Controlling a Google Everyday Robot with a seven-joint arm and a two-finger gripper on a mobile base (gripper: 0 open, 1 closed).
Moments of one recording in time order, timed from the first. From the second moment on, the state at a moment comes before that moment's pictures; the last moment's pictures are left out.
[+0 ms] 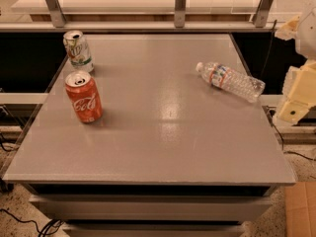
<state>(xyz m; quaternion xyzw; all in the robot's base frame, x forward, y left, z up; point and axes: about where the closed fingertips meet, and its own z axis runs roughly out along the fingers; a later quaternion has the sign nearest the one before) 0.438 -0.213 0.990 -0.60 0.78 -0.05 0.18</state>
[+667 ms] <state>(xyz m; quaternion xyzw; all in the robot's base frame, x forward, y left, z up) 0.458 -0.191 0.982 -0.61 0.77 -0.05 0.18</state>
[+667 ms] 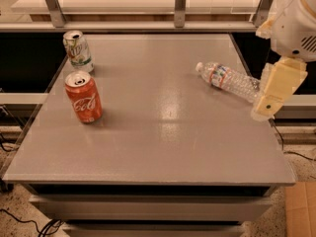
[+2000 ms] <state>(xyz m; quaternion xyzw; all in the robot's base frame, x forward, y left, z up) 0.548 -0.175 0.911 -0.60 0.78 -0.05 0.16</state>
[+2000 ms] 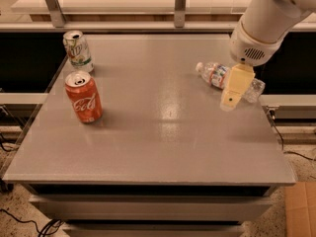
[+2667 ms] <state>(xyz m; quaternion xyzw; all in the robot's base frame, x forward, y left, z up) 0.580 -0.187 0.881 -0.59 0.79 -0.03 0.14</state>
